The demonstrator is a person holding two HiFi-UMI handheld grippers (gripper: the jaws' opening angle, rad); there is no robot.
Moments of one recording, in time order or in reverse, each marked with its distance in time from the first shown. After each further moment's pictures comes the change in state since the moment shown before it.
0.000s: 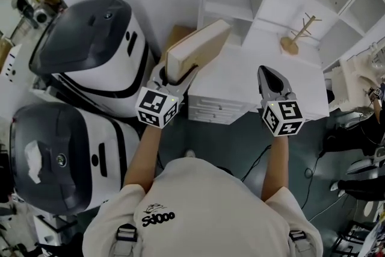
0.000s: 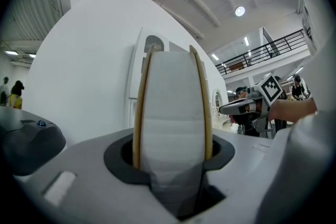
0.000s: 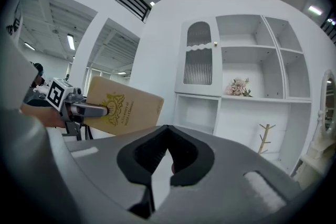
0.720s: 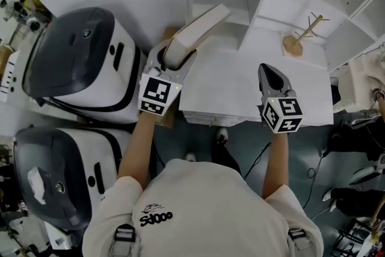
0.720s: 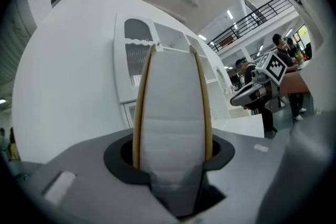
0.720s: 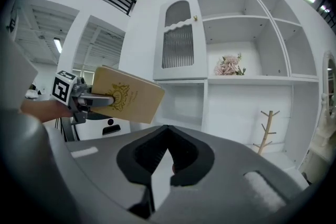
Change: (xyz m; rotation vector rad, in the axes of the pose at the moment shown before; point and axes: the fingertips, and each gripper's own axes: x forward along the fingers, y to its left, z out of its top) left arm 0.141 0.055 0.004 0.299 0.081 0.036; right arm 0.088 -0.096 -0.038 0.092 0.060 -0.018
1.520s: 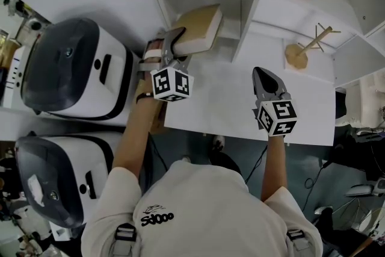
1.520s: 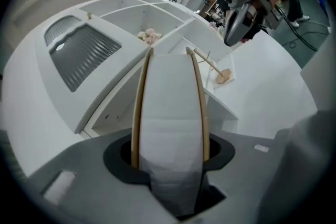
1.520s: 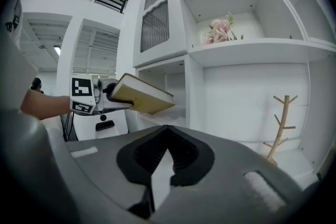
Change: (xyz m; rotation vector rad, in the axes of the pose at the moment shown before) left arm 0.176 0.009 -0.048 0.677 0.305 0.094; right arm 0.086 -0.099 -0.030 0.050 0.055 0.101
